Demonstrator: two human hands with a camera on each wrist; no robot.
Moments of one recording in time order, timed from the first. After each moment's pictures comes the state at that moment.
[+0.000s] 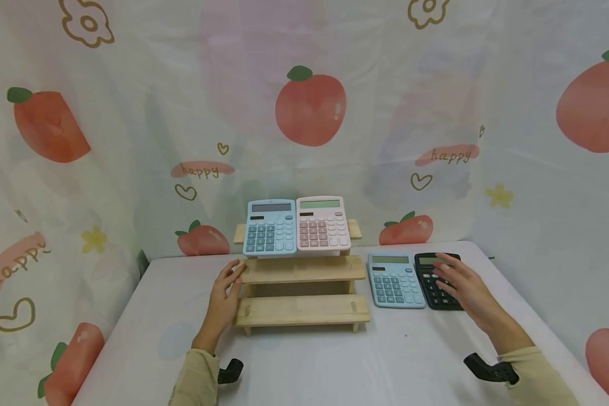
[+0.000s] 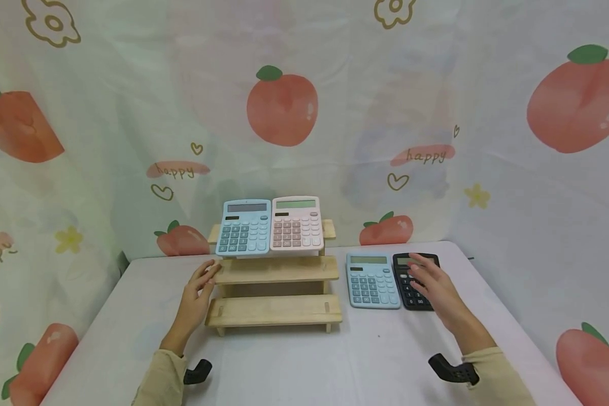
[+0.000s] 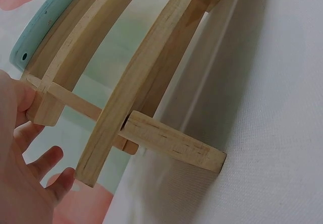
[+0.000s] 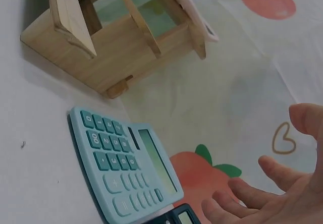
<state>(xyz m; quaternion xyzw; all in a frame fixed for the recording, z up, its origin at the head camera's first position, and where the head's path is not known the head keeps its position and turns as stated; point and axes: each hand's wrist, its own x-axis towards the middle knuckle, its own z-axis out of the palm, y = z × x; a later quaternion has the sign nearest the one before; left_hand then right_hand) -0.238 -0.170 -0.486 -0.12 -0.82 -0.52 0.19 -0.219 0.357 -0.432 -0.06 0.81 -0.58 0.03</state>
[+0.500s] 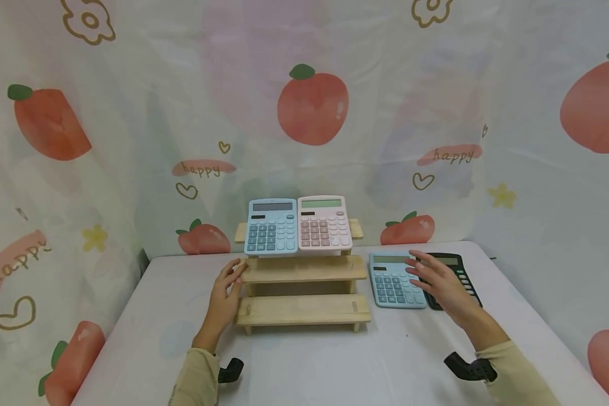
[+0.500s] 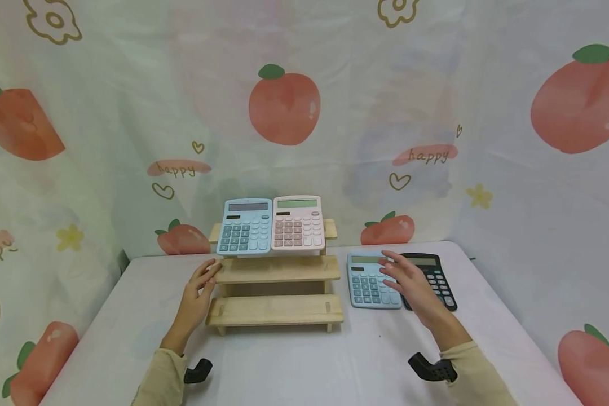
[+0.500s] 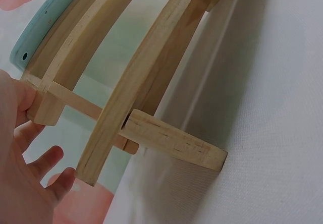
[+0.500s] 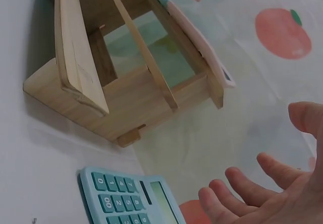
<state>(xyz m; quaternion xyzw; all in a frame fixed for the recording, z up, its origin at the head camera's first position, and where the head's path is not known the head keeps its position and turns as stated) -0.239 -0.170 -0.486 -0.11 -0.83 -0.51 0.20 -0.219 0.310 -0.418 -0.12 0.80 -0.59 0.04</state>
